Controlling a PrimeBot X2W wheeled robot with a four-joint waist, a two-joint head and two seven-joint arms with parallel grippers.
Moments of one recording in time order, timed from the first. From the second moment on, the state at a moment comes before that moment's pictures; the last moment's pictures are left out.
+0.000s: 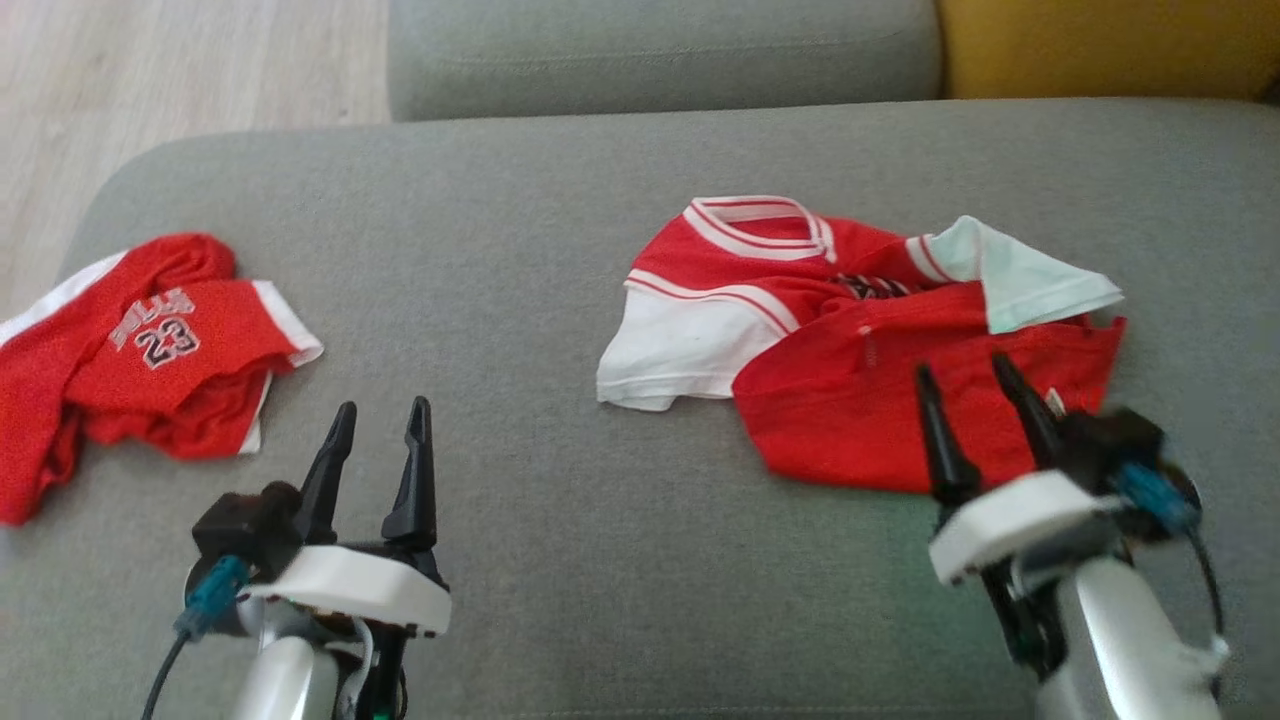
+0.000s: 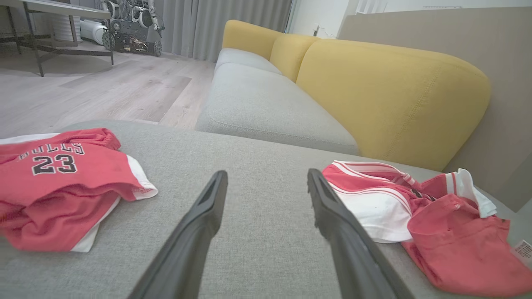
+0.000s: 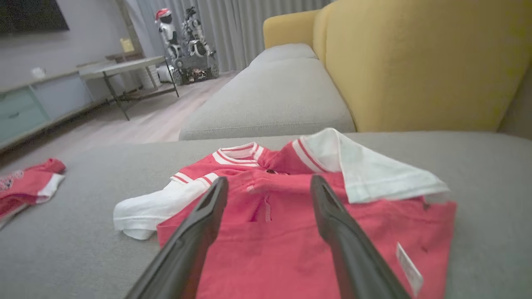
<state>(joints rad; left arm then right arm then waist) -0.07 0.04 -0.15 0.23 -0.29 -0.05 -0.25 -0.12 -0.05 0.08 0.26 0.17 0.13 -0.05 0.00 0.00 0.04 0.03</state>
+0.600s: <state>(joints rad) -0.11 0.04 -0.19 0.25 -0.33 -0.05 -0.25 -0.40 -0.05 -0.01 0.56 -0.07 0.13 0.05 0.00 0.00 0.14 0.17</state>
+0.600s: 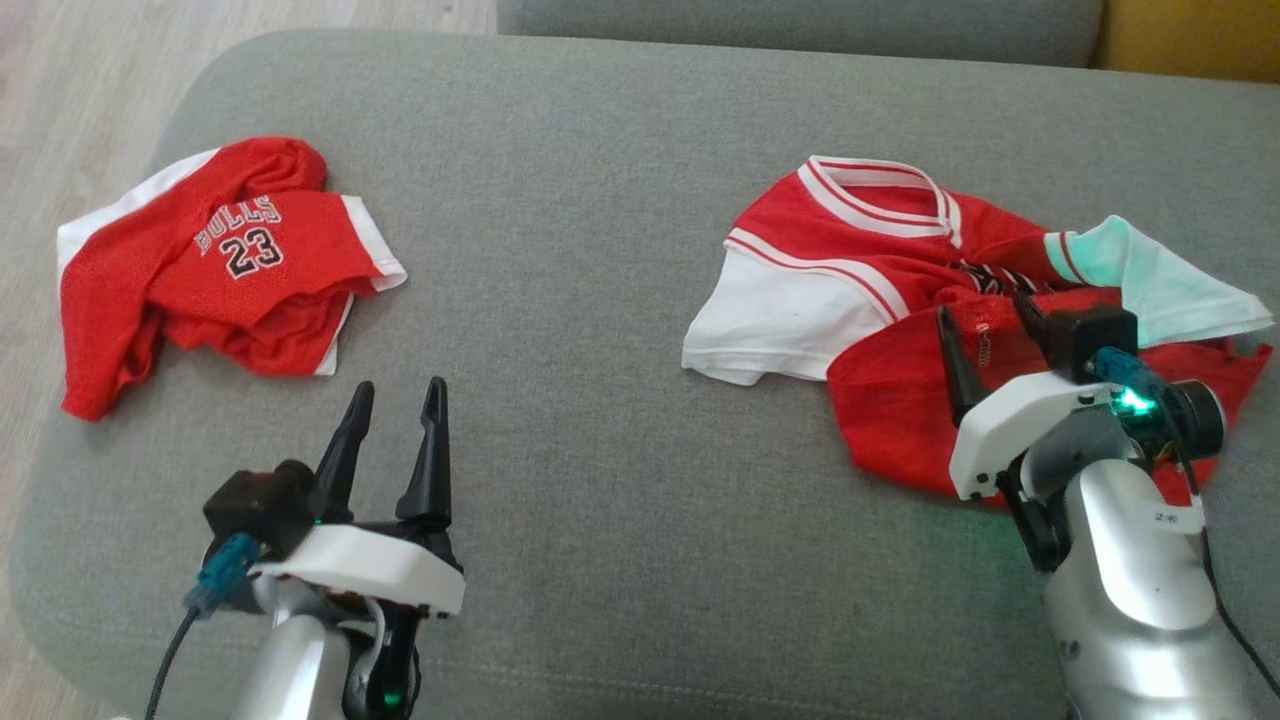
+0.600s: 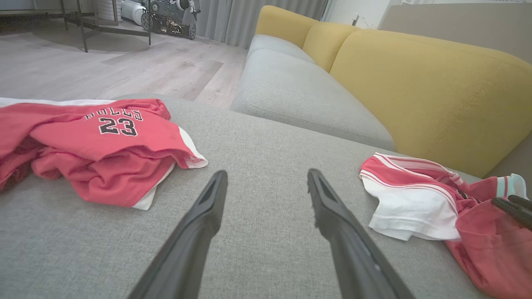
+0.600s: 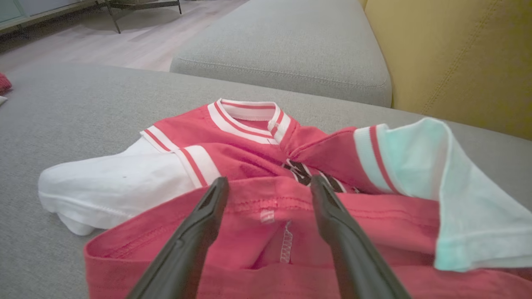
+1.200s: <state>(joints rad) -0.11 0.04 -0.19 0.26 -0.33 -0.05 -0.25 -0.43 -0.05 0.08 0.53 -0.05 0.13 -0.06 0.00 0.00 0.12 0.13</state>
